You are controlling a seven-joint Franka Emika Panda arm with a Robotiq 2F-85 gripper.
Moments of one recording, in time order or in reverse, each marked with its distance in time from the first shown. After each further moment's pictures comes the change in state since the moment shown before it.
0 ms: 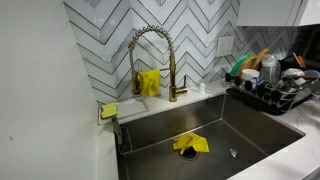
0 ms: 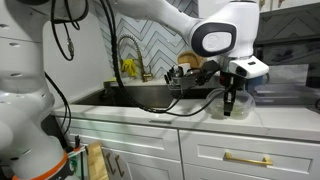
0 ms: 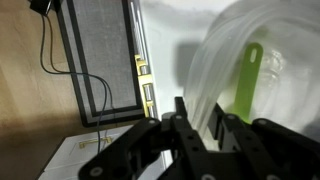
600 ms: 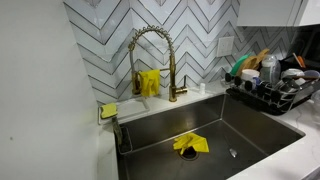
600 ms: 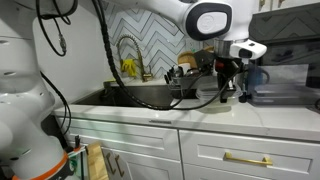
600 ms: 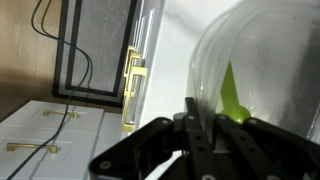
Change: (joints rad) arm -0.003 -0.096 0.017 -0.008 -0.032 -0.075 -0.315
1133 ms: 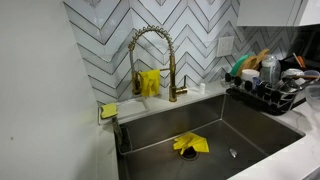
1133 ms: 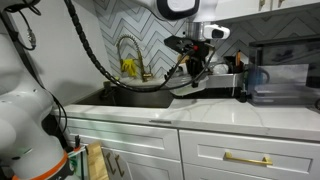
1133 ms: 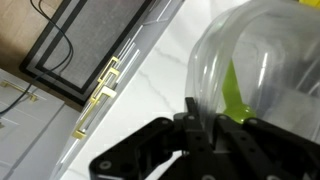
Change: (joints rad) arm 0.044 -0.242 0.055 -0.148 -0.049 -0.145 -0.291
